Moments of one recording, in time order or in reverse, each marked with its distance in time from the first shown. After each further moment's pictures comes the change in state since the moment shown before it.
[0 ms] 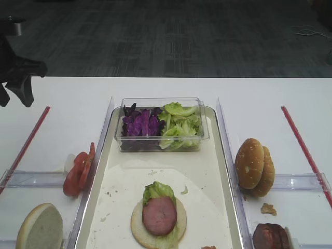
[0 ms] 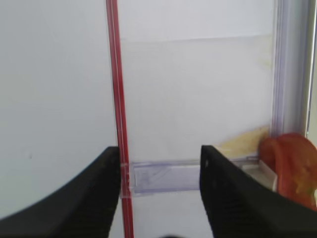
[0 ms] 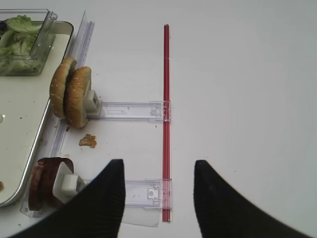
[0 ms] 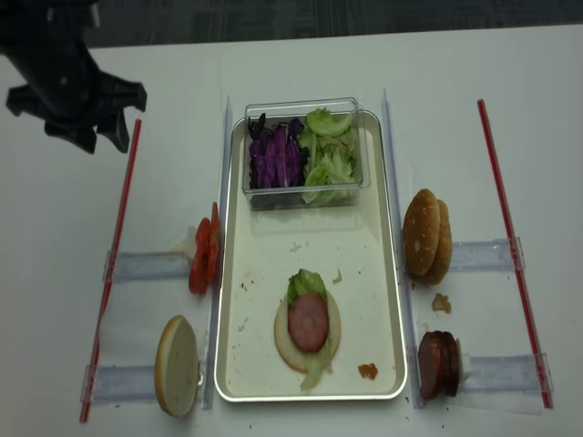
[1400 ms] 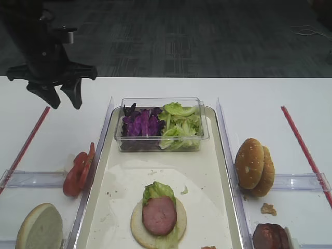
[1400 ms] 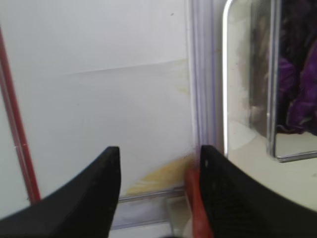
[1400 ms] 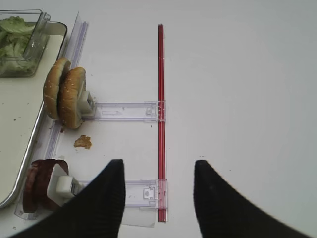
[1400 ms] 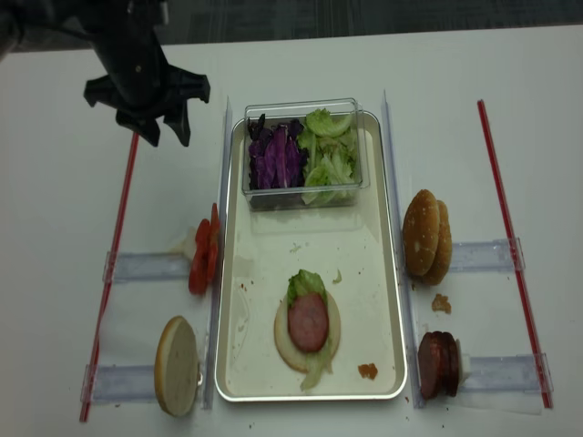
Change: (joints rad) left arm -0.173 0.175 -0.168 -0.051 0.028 -0.086; right arm 0.000 0.000 0.000 -0.018 0.000 0.015
